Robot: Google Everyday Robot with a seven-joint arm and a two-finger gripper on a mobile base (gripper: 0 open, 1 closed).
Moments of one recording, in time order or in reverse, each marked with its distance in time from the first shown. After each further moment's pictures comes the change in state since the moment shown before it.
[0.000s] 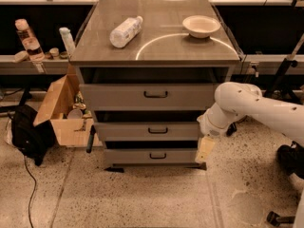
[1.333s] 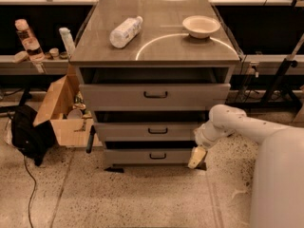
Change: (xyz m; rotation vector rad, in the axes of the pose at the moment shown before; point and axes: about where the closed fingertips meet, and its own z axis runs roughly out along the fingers) arm 0.045 -0.045 0.134 -0.010 -0.067 0.089
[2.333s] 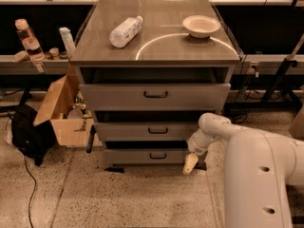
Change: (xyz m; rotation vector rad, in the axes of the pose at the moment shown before) arm 0.011 -0.005 0.094 -0.121 0.032 0.001
